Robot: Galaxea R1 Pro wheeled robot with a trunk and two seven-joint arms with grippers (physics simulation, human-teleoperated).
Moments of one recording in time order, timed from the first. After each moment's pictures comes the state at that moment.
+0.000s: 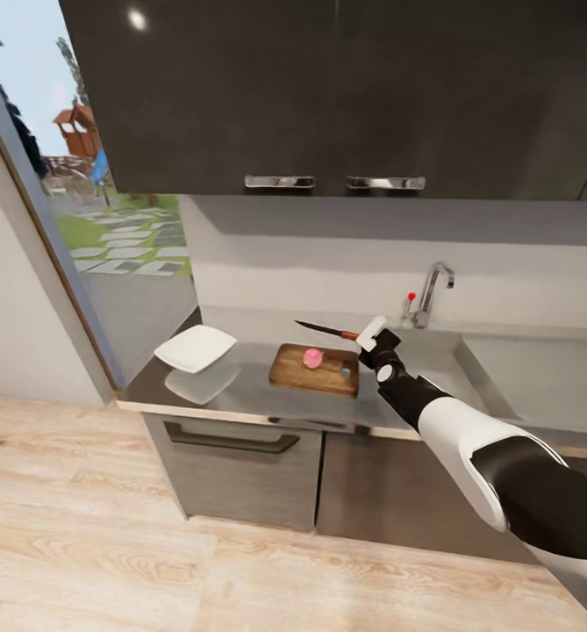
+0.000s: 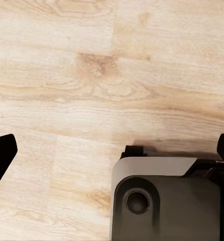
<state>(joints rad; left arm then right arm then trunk) -0.31 -0.04 -0.13 0.08 0.10 -0.34 0.20 -1.24 0.04 0.36 -0.15 0.58 -0.02 -0.23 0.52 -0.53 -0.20</state>
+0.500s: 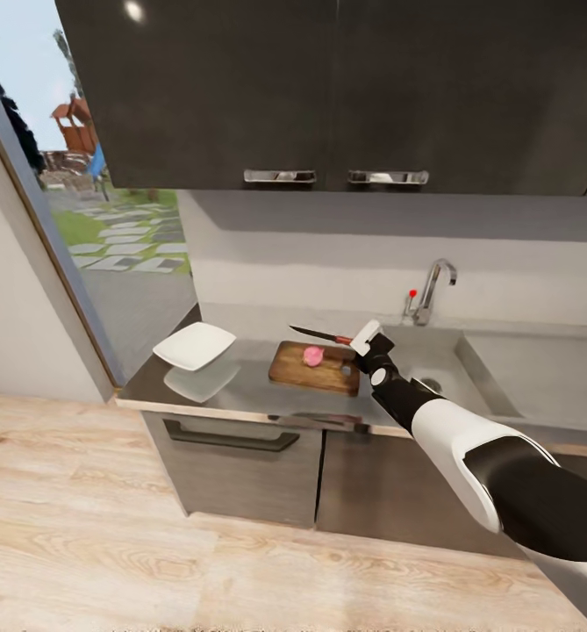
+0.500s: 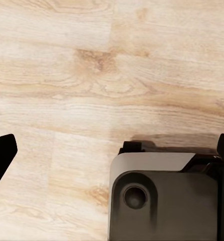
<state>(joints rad) -0.31 -0.04 -0.13 0.08 0.10 -0.34 0.20 -1.24 0.07 0.36 -0.12 0.58 -0.01 -0.23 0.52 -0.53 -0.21</state>
